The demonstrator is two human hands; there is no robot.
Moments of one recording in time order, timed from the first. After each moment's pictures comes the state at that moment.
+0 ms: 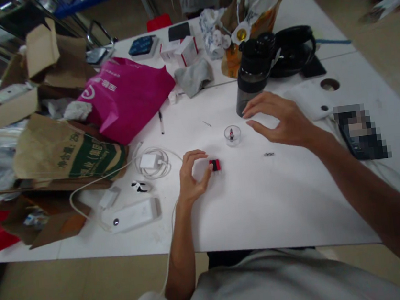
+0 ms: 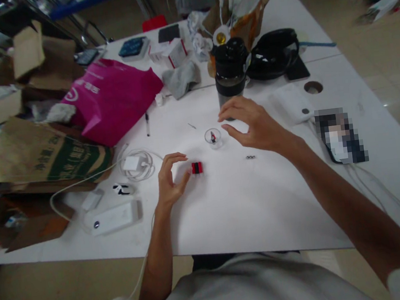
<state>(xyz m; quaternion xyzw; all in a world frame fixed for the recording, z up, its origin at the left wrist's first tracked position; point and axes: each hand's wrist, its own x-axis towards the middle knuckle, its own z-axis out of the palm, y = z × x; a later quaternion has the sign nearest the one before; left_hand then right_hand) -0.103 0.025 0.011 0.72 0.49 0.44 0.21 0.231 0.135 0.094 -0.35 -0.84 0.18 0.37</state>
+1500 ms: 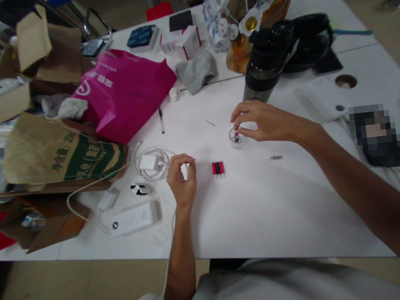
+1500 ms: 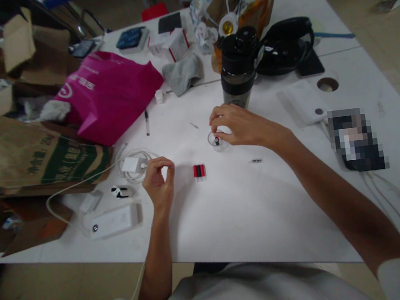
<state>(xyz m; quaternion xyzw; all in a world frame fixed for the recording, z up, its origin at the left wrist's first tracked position) -0.114 0.035 -0.003 0.61 0.56 0.54 0.14 0.202 0.189 0.059 -0.27 -0.91 0.20 0.26</state>
